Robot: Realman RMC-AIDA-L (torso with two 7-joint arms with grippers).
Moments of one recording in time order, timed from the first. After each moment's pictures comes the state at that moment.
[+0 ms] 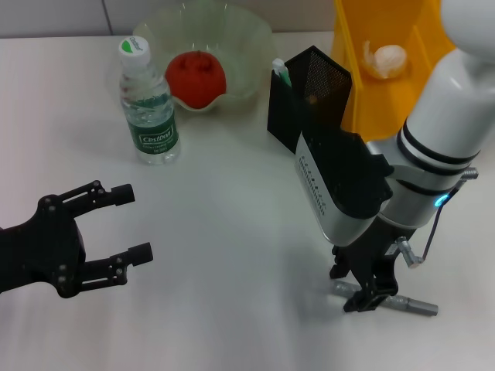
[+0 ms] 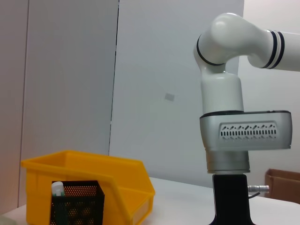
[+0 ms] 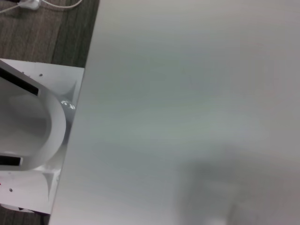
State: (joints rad) left arm -0.33 -1.99 0.58 0.46 1.93 1.88 -0.91; right arm 0.83 2.09 -1.72 -1.01 -2.44 -1.61 1.91
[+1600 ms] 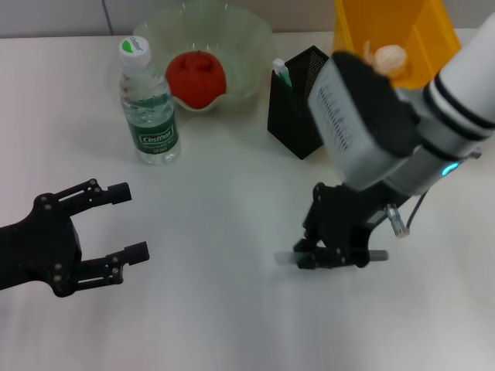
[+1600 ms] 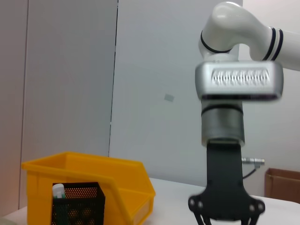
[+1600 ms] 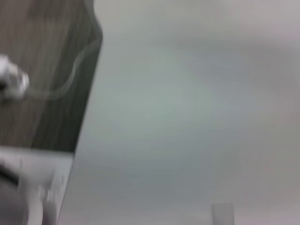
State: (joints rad) left arm -0.33 -1.98 0.58 0.46 1.93 1.89 -0.91; right arm 0.76 2.08 -1.51 -1.16 -2.31 -1.66 1.86
